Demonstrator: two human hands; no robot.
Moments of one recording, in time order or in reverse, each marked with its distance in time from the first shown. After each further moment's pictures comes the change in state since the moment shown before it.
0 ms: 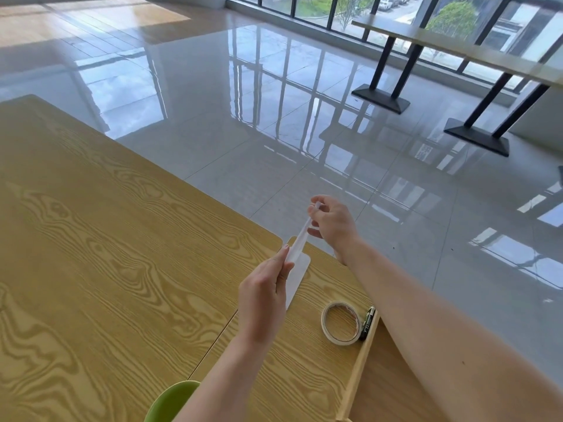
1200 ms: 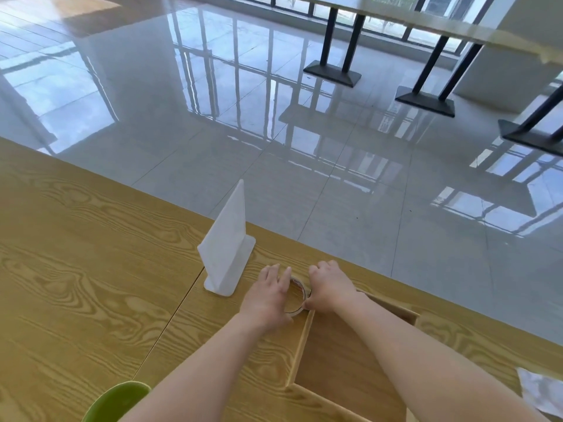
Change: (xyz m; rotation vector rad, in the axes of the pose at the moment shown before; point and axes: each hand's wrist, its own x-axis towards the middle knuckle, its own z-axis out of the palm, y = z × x) left_hand -0.050 -0.008 0.123 0.589 -1.050 0.067; right_hand -0.087 0.148 -0.096 -1.254 -0.320 0.053
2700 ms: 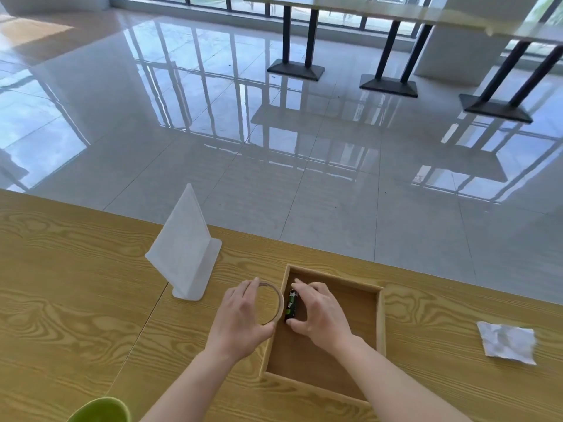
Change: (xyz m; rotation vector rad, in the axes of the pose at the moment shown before) left_hand -0.048 0.030 0.013 -0.176 0.285 0.030; right_hand -0.073 0.045 0.089 0.439 0.410 -0.077
